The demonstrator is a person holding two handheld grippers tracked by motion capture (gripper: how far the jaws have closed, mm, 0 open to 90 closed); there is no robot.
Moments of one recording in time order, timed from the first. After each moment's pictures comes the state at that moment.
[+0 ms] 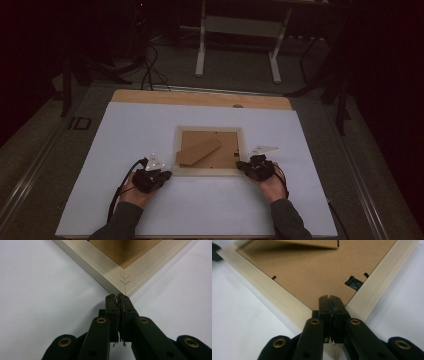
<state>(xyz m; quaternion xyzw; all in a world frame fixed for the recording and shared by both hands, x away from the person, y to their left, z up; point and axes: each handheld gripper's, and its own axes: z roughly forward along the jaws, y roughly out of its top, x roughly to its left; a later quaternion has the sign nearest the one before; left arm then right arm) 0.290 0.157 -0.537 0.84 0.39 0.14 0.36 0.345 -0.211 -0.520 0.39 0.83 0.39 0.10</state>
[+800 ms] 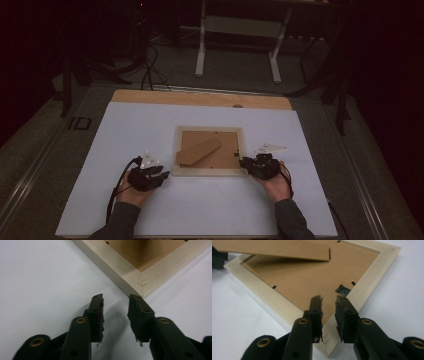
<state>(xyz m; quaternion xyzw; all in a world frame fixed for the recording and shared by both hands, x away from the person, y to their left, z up) 0.290 0.168 -0.533 0.81 0.43 0.17 0.36 0.342 -0.224 -0.506 0.39 0.82 0.41 0.12</state>
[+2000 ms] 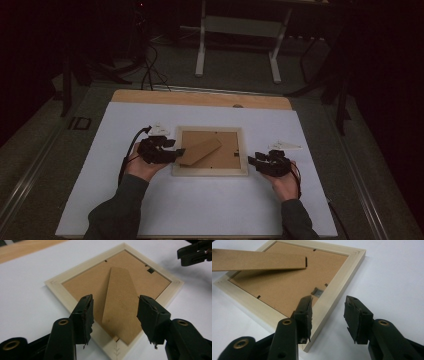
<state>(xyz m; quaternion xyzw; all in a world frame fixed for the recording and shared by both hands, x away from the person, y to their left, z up) 0.342 0.136 -0.451 0.82 0.39 0.12 0.40 0.345 -0.252 -0.499 0.44 0.78 0.42 0.13</state>
